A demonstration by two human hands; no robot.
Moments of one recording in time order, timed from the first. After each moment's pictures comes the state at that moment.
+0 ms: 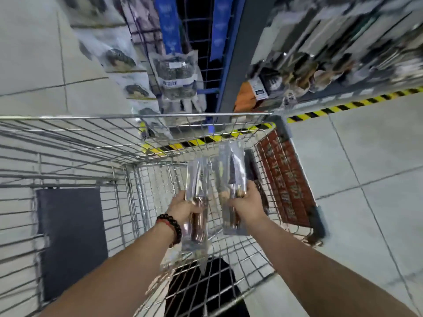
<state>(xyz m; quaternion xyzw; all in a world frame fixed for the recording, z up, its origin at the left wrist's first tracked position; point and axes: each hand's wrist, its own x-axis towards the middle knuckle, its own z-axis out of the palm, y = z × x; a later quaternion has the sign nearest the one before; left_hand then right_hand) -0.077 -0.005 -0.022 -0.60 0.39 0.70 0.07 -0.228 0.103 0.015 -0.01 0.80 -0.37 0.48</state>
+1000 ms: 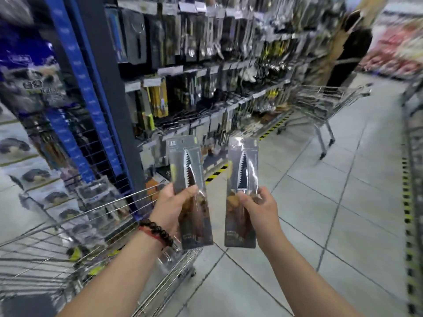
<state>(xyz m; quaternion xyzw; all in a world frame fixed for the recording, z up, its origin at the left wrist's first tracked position) -0.099 0.197 0.386 -0.19 0.55 0.80 -0.10 -0.149 0.393 0.389 0.00 0.72 -0.69 0.08</state>
